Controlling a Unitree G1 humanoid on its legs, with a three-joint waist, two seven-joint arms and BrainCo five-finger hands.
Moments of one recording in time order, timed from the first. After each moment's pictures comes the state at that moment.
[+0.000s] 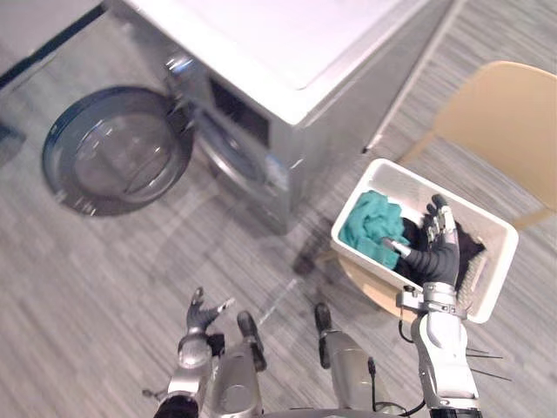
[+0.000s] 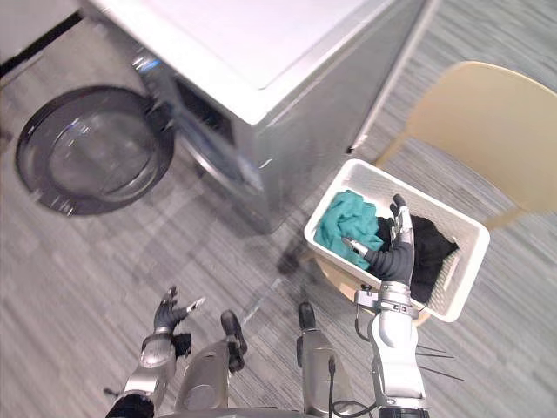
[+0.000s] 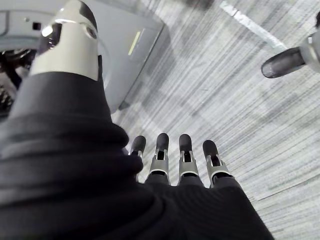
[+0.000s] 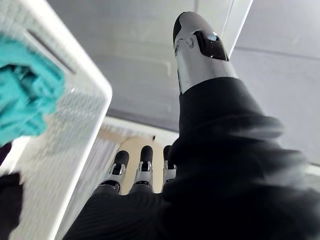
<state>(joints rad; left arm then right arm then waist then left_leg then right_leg) 0.06 0.10 0.05 0.78 -0.01 -0.14 0.23 0.13 -0.09 -0.08 -0.08 -0.10 -0.22 -0.24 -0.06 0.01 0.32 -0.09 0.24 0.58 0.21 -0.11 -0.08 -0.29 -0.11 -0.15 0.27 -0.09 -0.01</state>
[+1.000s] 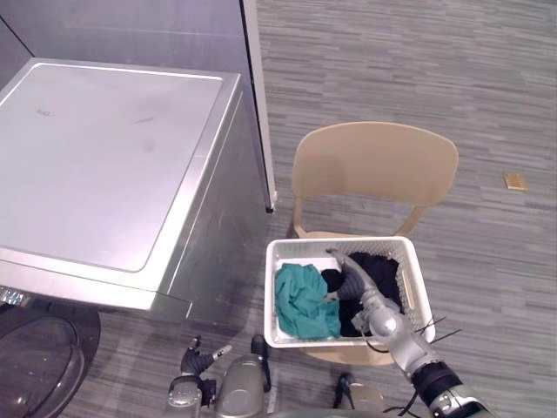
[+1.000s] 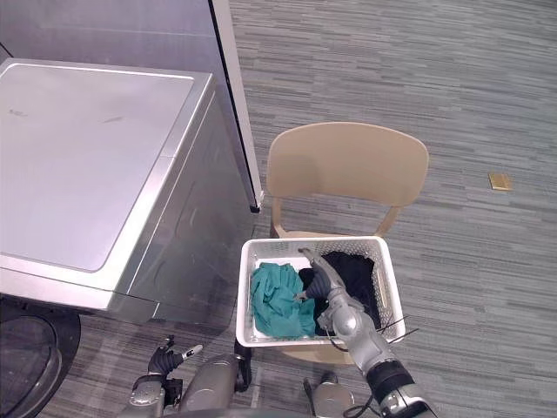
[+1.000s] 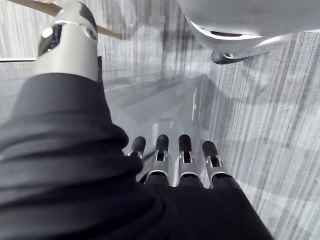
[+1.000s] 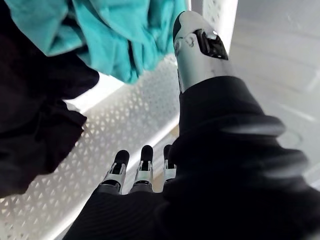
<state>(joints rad) 0.07 0.15 0.01 0.96 0.01 -0.15 0.17 -0.19 -0.25 0.37 0.57 -0.49 -0.17 -0.13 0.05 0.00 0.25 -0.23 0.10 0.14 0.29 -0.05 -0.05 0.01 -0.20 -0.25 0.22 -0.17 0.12</state>
